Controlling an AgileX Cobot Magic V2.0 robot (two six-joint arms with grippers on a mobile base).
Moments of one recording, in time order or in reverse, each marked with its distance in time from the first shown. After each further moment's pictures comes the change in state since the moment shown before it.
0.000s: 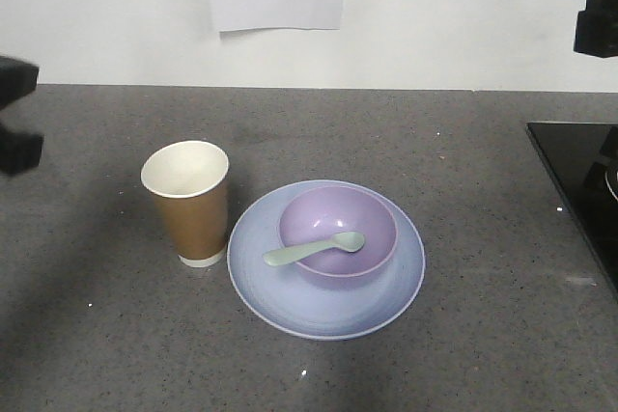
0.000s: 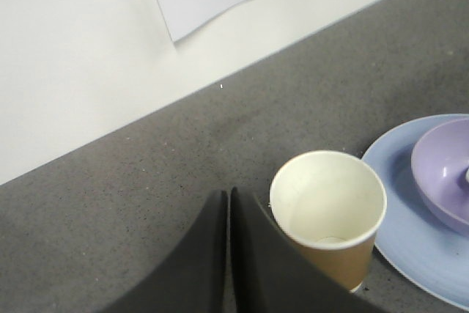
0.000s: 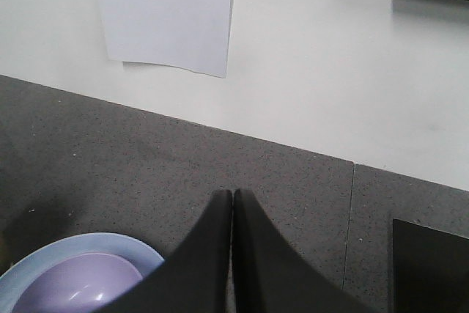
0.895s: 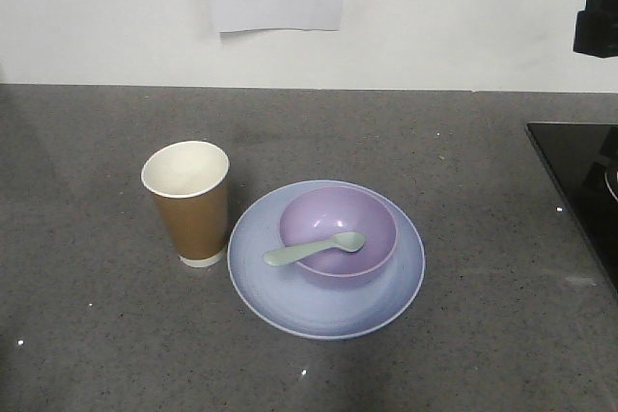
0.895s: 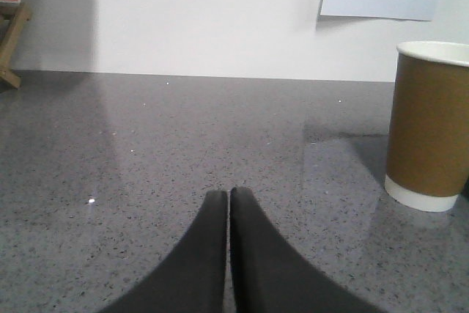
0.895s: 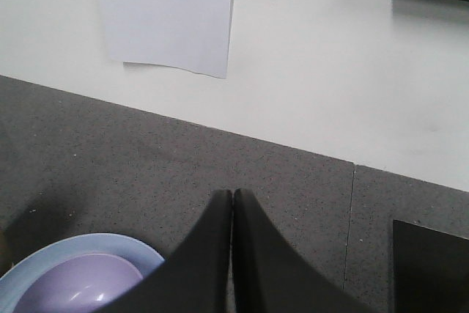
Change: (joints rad) left arm 0.298 -0.942 1.023 0.120 -0.396 -0.405; right arm 0.000 0.000 0.000 0.000 -0.002 0.000
